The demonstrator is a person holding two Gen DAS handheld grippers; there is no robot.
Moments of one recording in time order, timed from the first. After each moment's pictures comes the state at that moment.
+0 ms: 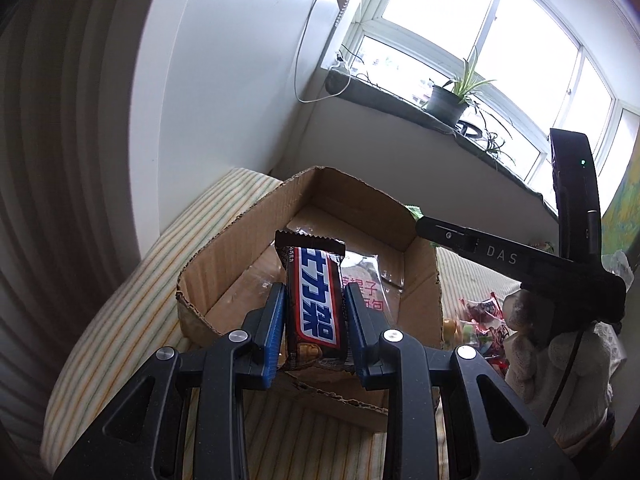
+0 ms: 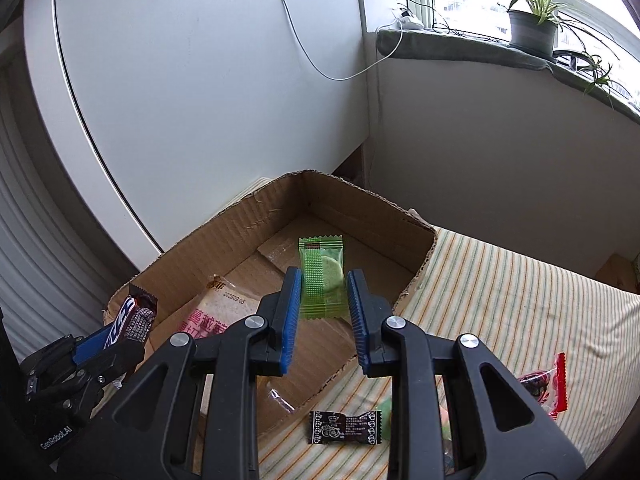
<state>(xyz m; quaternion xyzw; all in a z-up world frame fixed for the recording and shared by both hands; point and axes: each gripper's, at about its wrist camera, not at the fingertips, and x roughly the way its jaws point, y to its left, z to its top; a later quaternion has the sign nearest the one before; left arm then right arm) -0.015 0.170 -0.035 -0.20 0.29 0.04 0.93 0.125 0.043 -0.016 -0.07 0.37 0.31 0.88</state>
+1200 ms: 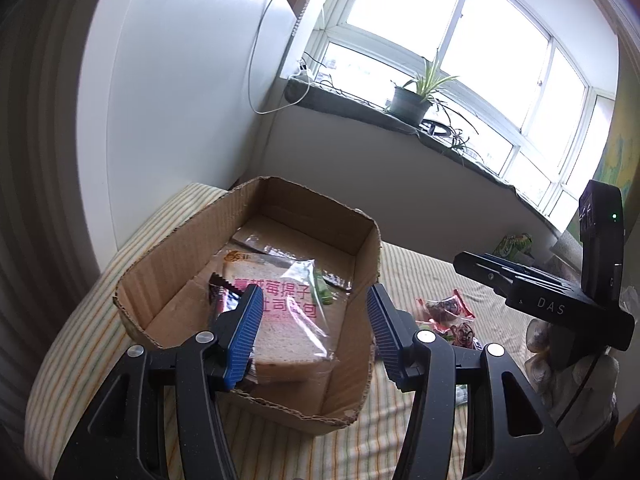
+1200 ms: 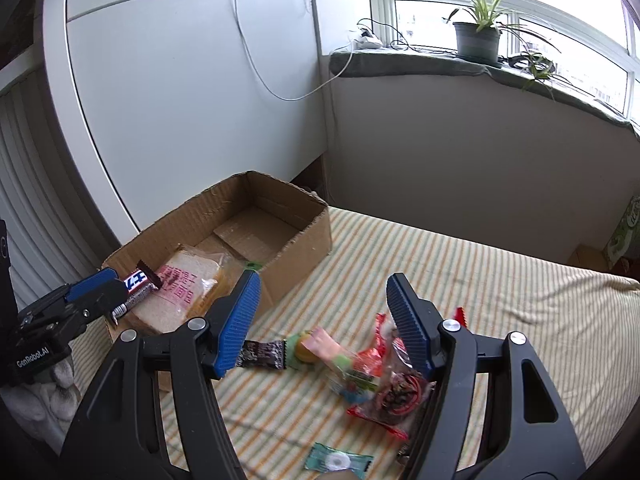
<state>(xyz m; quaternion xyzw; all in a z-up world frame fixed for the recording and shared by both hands) -0.014 0.129 -0.018 -0.18 0.27 0.00 0.95 0.094 -0.063 0.002 -0.06 0.34 0.26 0.90</state>
